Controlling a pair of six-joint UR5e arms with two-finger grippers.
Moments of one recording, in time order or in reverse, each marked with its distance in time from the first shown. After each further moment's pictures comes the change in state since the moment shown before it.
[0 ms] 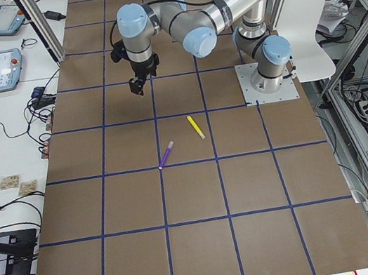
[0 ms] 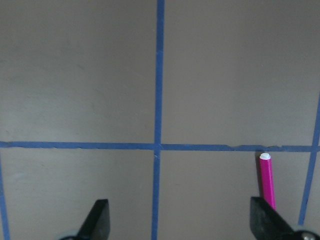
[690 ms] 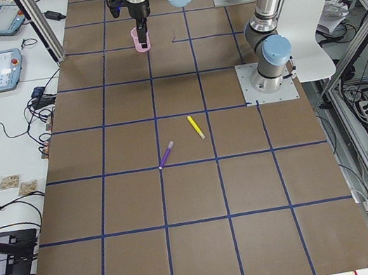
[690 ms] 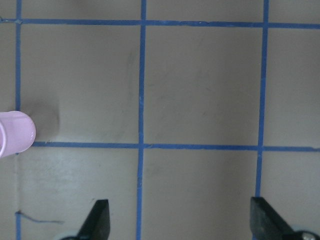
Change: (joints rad) left arm -0.390 0.147 -0.009 -0.089 0.141 -0.970; right arm 0.317 -0.198 -0.051 0.076 0.060 0.339
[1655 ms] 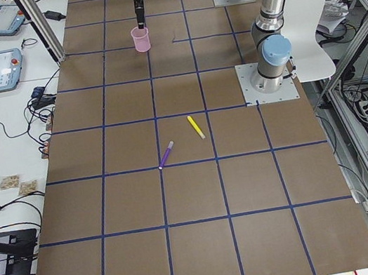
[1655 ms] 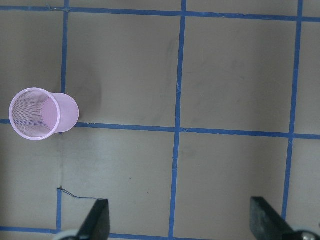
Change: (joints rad) left arm -0.260 -0.017 0.013 0.099 0.005 -0.435; right arm 0.134 -0.075 -0.012 0.093 0.033 0.119
